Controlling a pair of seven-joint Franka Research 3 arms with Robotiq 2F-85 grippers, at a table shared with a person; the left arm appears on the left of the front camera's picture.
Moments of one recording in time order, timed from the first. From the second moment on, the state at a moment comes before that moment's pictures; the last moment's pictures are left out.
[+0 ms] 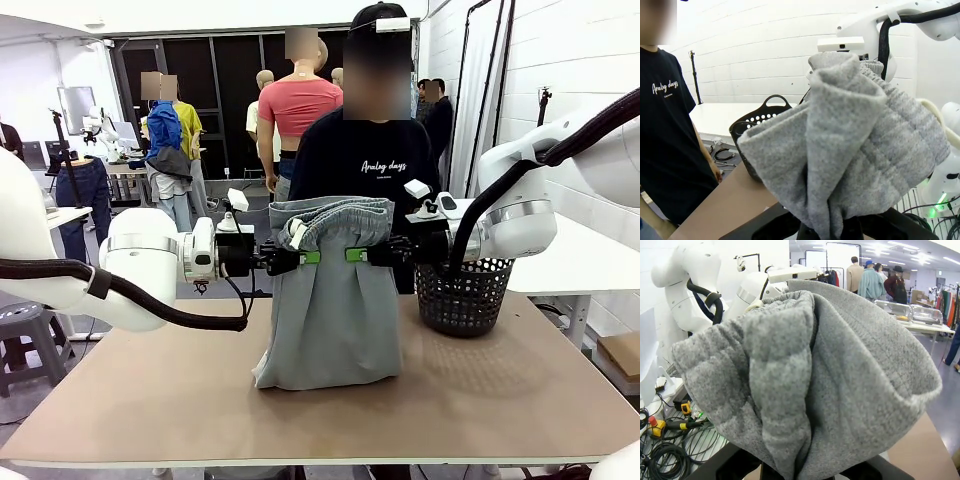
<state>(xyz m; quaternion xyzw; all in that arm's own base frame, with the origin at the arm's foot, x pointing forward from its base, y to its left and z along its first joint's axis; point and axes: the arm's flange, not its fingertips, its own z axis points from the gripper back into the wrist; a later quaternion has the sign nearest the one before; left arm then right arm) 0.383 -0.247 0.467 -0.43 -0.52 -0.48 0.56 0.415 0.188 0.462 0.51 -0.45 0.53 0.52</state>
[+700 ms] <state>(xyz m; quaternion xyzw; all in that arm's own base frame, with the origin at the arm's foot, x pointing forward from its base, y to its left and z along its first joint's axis) 0.383 -0.247 0.467 -0.43 -0.52 -0.48 0.56 0.415 0.188 0.462 0.51 -0.45 0.53 0.52</state>
